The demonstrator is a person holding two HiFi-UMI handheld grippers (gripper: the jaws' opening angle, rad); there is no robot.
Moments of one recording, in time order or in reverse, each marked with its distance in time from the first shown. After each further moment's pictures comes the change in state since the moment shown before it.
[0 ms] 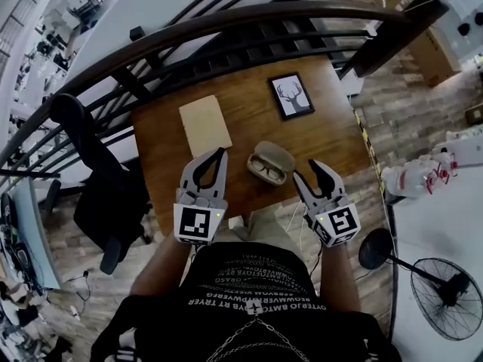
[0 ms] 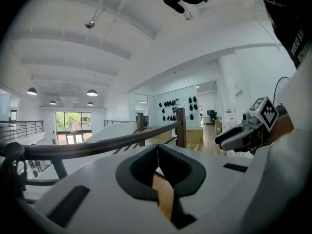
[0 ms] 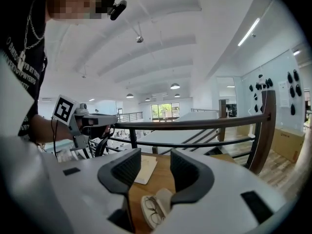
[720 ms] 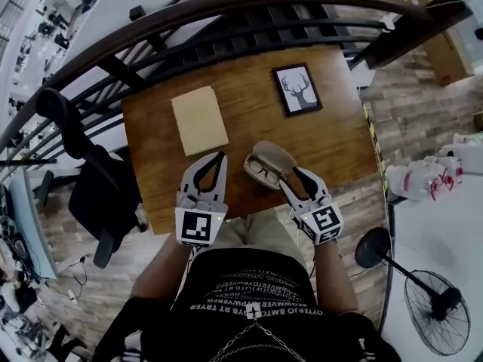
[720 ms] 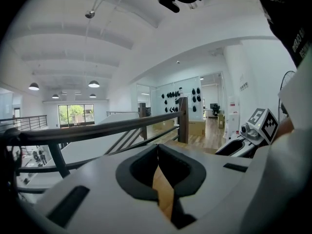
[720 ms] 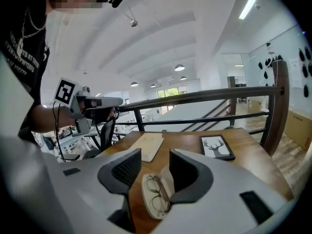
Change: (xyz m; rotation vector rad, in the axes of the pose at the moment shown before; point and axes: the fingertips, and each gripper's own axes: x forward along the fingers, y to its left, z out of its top) left arm 0.046 0.001 -0.070 -0.021 0.105 0.029; right arm 0.061 -0.011 -0.111 0.071 0.187 0.132
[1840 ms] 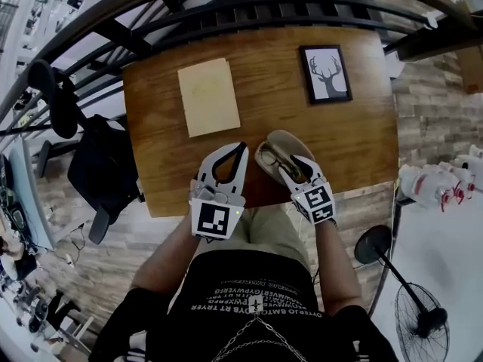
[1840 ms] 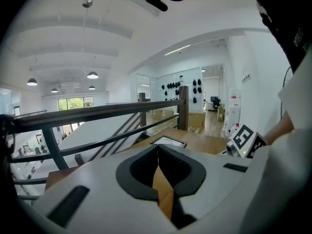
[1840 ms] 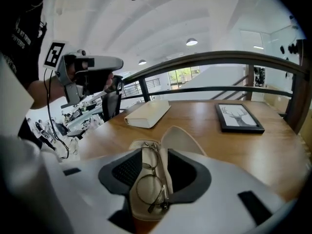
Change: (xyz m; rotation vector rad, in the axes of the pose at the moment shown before) left arm 0.045 -0.012 -0.067 -0.001 0.089 -0.004; right arm 0.093 -0.015 -0.116 -0.045 0.266 0.137
